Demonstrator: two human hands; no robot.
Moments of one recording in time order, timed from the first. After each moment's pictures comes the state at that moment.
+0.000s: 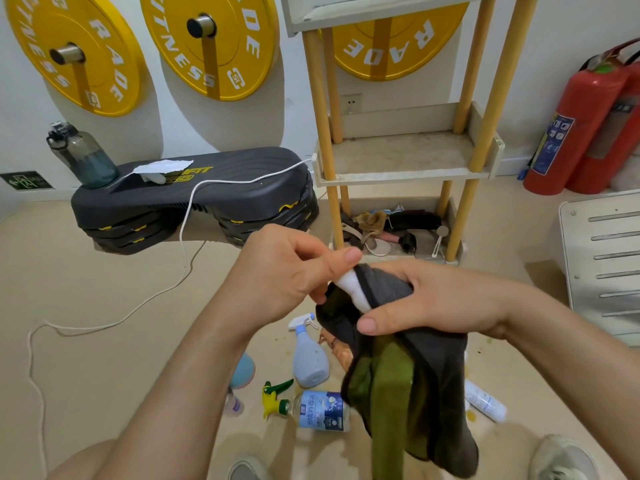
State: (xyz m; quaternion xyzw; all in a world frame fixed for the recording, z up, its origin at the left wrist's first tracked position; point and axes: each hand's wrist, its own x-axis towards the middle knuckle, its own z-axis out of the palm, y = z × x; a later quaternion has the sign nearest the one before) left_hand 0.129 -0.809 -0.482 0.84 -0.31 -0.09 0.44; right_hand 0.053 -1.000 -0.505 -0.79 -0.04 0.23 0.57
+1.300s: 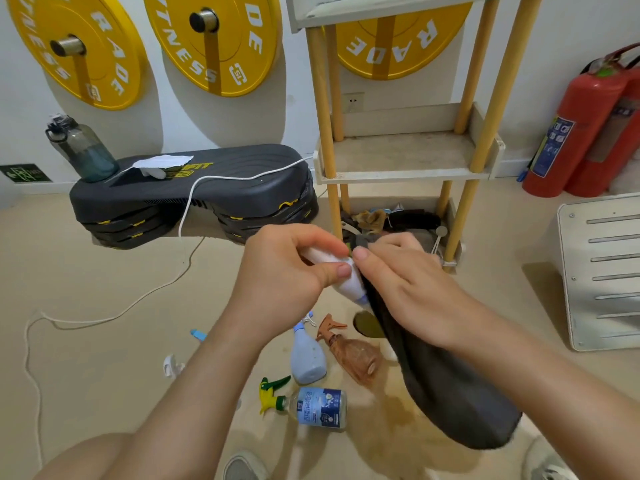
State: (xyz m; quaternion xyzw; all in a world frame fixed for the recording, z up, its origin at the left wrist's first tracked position) left_hand 0.119 -0.813 -0.493 0.85 -0.27 -0.01 0.46; right_hand 0.054 -0.972 -0.527 -0.90 -0.01 -0.09 0.42
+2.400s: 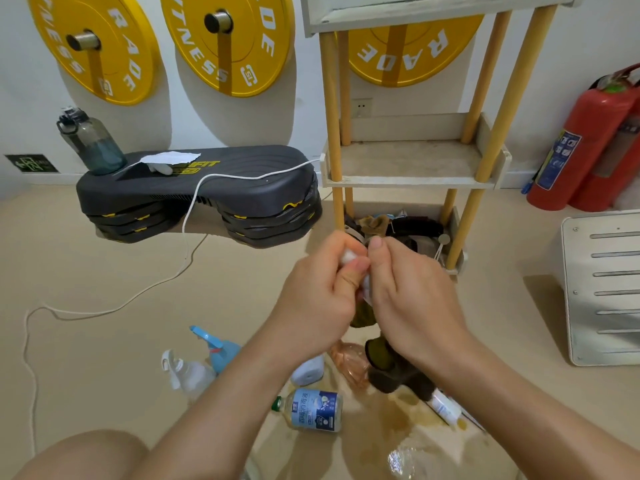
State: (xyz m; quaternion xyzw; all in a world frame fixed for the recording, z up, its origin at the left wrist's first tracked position) left_hand 0.108 -0.824 -0.523 0.80 -0.34 -0.04 0.50; right_hand 0.052 -0.950 -0.530 -0.90 0.08 -0.22 0.37
